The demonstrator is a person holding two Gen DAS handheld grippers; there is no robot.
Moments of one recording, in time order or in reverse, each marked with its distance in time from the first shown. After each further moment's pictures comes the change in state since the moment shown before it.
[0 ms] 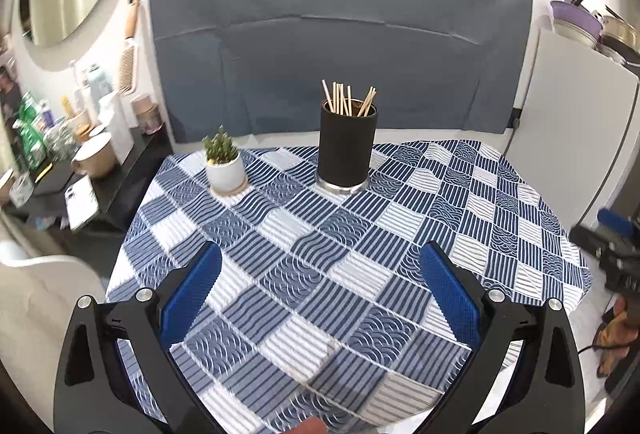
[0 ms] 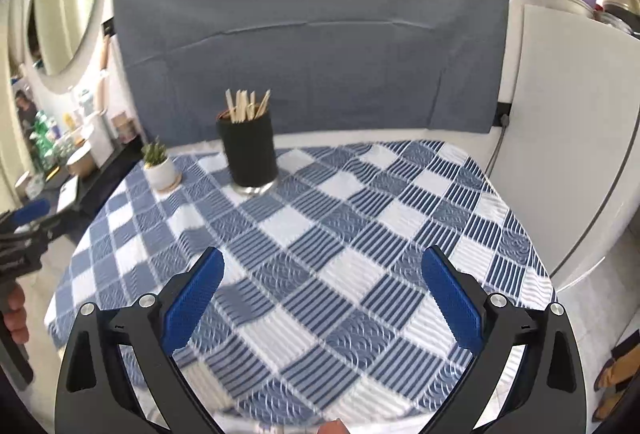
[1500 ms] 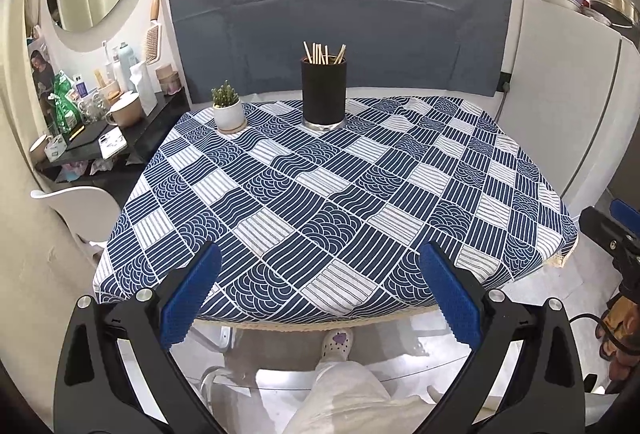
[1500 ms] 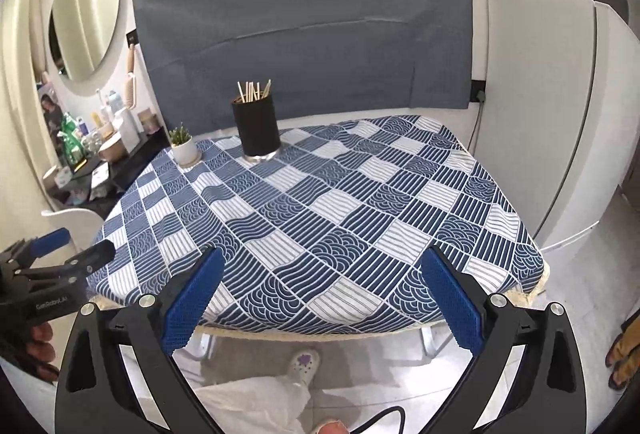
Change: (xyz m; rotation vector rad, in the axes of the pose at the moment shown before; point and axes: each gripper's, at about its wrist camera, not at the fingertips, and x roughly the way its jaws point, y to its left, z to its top) left arm -0.096 -0.085 -0.100 0.007 0.060 0.077; right arm -0.109 -0.042 -0.090 0.076 -0.023 0.018
